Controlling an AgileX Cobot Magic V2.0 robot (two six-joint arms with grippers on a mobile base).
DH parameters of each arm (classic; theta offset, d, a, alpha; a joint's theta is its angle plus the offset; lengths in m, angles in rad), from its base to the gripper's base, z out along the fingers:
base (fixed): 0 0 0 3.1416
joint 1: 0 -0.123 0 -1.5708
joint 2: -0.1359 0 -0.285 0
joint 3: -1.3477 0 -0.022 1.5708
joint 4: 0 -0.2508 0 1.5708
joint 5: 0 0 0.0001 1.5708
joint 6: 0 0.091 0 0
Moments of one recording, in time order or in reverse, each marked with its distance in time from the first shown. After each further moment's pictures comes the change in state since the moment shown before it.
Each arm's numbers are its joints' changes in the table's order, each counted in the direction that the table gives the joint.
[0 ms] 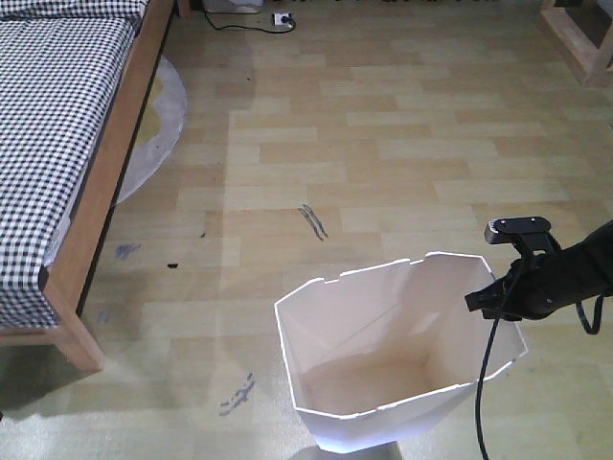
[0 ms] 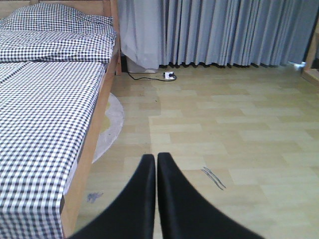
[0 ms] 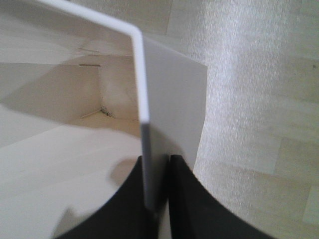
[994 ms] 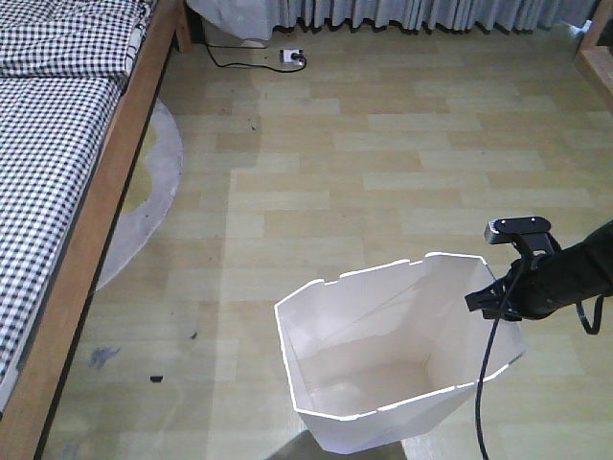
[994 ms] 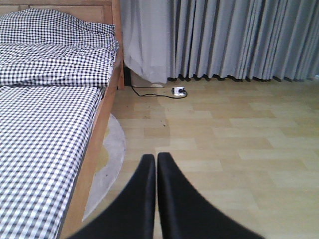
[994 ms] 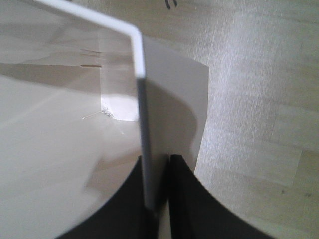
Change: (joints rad) left arm 0.000 0.000 0.000 0.000 0.000 0.000; right arm 0.000 0.000 0.000 0.000 0.000 0.000
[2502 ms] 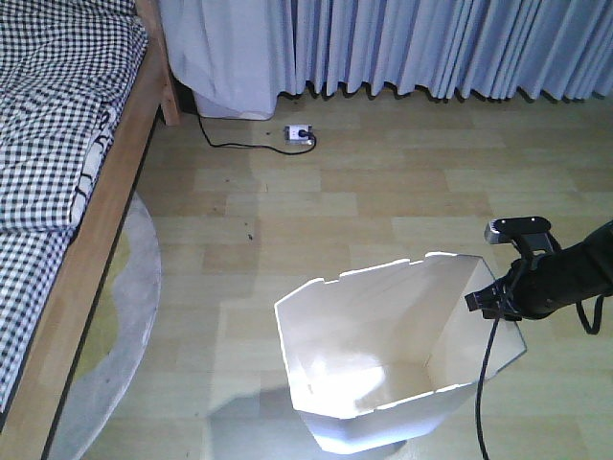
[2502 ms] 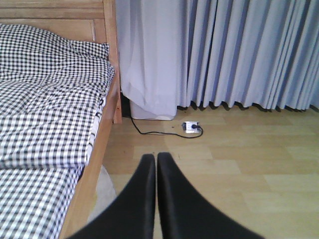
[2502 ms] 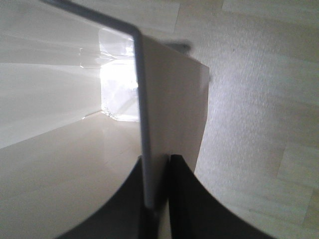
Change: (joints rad) left arm 0.000 0.000 0.000 0.000 0.000 0.000; right arm 0.000 0.000 0.000 0.000 0.000 0.000
